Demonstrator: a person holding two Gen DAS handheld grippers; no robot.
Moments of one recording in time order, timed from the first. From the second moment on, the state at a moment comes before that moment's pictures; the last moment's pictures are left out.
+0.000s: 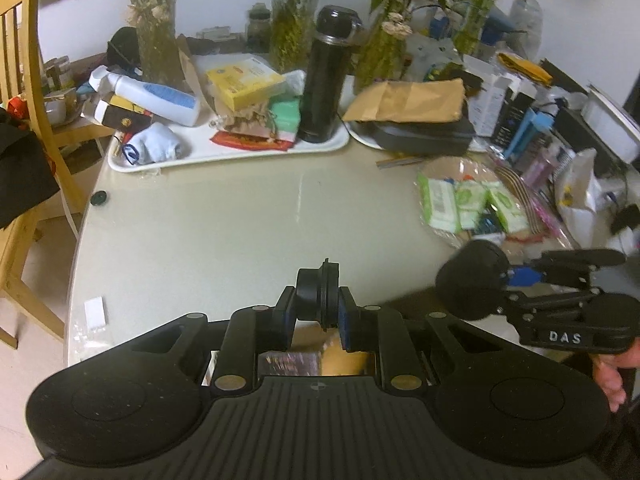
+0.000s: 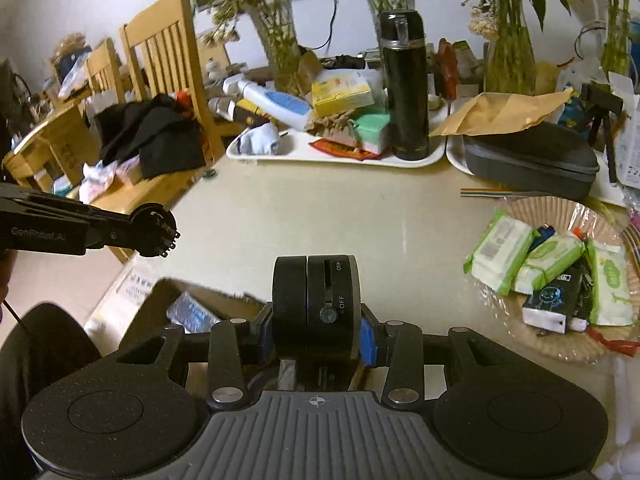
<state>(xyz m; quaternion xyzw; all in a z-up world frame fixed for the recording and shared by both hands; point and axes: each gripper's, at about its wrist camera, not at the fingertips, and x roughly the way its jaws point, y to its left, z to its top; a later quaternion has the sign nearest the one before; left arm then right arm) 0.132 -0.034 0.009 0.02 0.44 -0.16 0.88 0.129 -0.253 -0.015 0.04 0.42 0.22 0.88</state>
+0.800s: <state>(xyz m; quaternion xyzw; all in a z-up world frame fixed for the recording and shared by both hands) 0.081 -0.066 -0.017 0.07 0.45 -0.20 0.87 0.110 -0.245 -0.021 0.02 0.43 0.20 0.88</state>
